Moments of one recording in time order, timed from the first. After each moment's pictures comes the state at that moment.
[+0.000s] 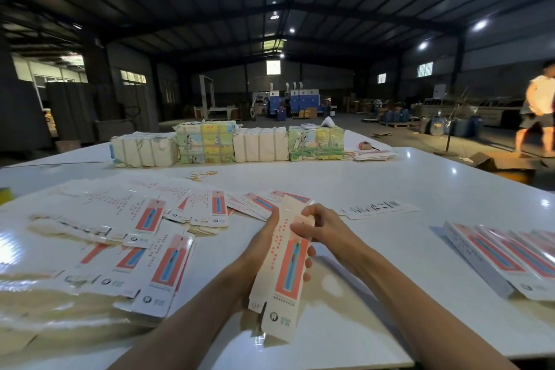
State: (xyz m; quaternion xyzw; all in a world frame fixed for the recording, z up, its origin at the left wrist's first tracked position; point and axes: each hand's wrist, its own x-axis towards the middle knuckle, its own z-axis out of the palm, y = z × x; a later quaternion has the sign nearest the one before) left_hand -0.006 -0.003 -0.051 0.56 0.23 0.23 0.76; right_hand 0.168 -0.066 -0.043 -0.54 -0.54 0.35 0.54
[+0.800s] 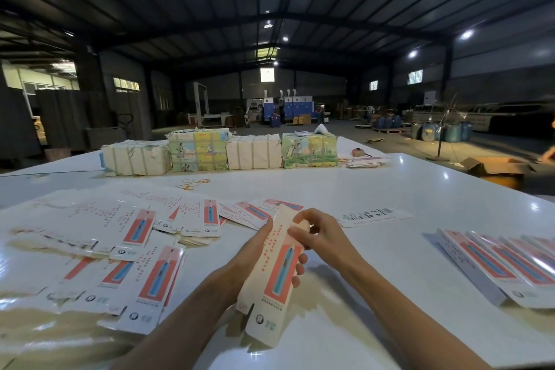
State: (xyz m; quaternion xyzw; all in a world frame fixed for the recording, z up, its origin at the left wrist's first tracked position) left_hand -0.008 0.010 -0.045 0.55 0.20 0.18 0.79; right_hand 0.166 -0.068 -0.039 -0.57 -0.56 0.21 0.57
